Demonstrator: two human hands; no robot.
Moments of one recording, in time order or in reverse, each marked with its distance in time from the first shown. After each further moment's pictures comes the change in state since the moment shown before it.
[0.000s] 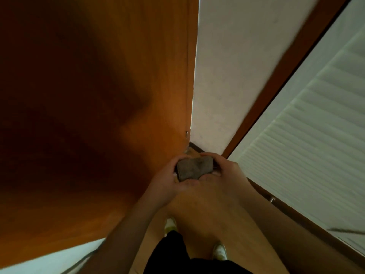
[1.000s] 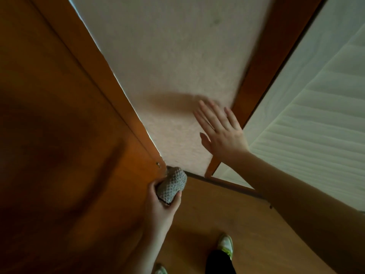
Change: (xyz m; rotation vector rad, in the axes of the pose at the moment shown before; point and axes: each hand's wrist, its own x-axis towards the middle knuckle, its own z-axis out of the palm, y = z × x) left_hand 0.240 -0.072 0.067 0.105 0.295 0.098; right_hand 0.240 0.126 -0.133 -1.216 0.619 -0.296
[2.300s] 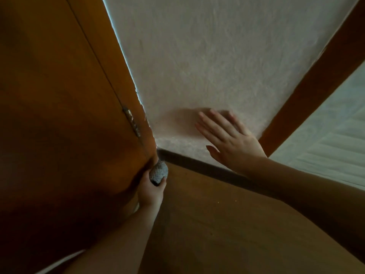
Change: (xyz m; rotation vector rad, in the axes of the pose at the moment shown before) left_hand 0.204 -0.613 0.296 0.239 0.147 -0.227; right_hand -0.238 -0.138 0.545 -0.211 0.007 -0.273
